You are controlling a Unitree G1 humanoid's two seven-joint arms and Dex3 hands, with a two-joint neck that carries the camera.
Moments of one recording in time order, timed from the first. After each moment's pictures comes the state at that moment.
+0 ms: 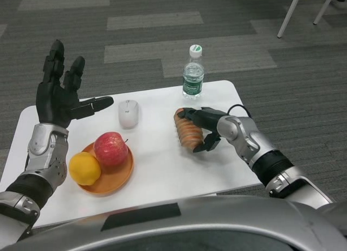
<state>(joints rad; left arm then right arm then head) -0.46 0.31 -0.47 0.78 -0.84 -0.80 -0.19 -0.21 -0.34 0.22 0.38 -0.71 -0.06 0.41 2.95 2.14</state>
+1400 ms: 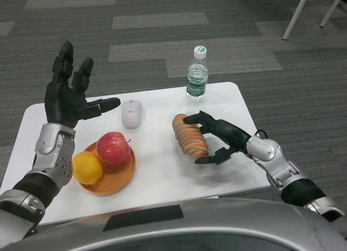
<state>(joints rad) -0.46 0.29 -0.48 0.78 -0.84 -0.80 -0.19 0.00 -0.44 0.16 0.33 -0.07 -0.34 0.39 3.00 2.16</state>
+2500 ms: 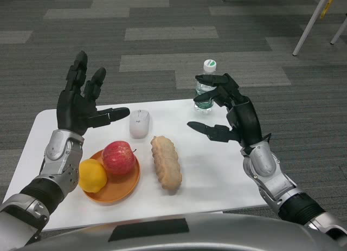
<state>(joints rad) -0.46 0.29 -0.48 0.78 -0.83 -0.80 -0.19 -0.04 -0.45 0.32 0.22 0.19 -0.78 -0.23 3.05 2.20</state>
